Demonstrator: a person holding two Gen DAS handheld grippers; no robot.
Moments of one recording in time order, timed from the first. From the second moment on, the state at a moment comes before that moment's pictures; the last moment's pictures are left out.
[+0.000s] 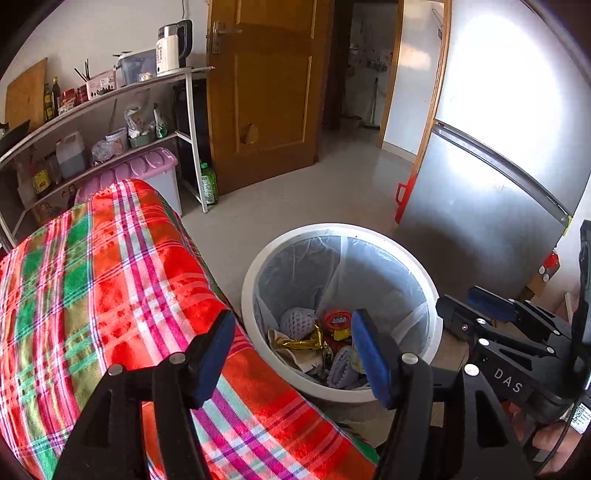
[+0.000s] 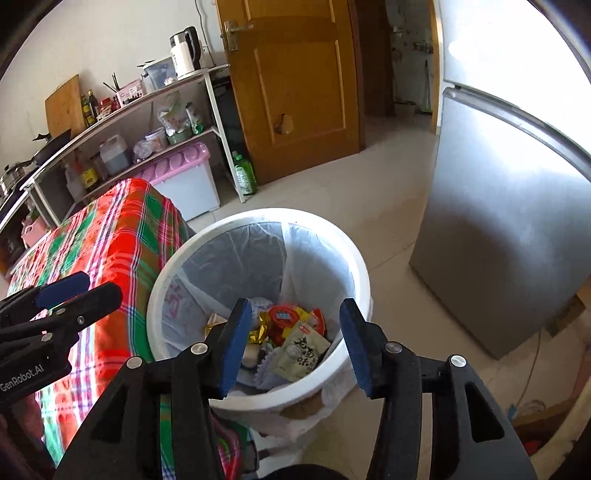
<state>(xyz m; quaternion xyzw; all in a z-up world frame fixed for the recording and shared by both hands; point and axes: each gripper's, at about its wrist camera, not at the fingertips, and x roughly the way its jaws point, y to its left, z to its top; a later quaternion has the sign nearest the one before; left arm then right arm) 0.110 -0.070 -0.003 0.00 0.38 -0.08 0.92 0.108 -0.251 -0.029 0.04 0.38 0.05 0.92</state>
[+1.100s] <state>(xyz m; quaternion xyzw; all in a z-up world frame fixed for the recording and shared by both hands) 0.032 -0.050 0.014 -0.01 0.32 -0.04 0.95 0.008 -0.219 0.002 0.02 0.30 0.04 0.95</state>
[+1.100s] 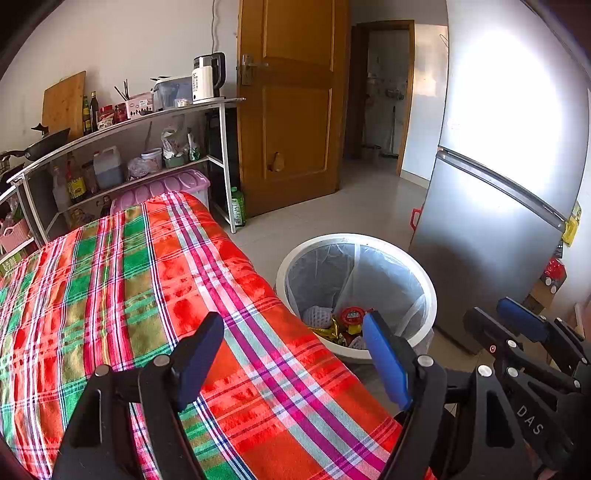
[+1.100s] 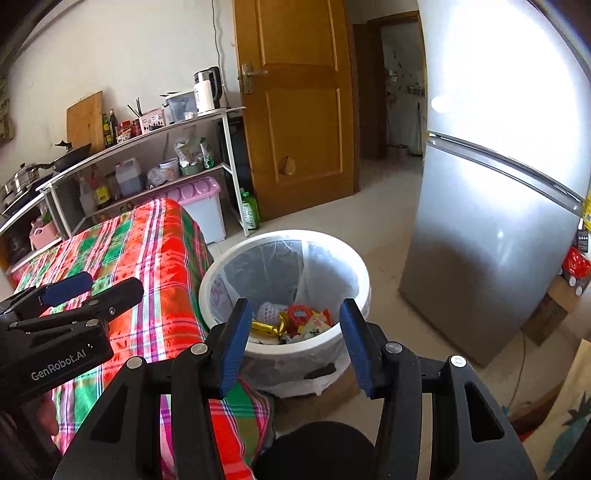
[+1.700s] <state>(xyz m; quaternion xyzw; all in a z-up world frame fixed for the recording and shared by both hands) 0.032 -0.050 0.015 0.00 0.33 -0.04 0.94 0.008 -0.218 0.003 0.02 0.30 0.04 0.95</state>
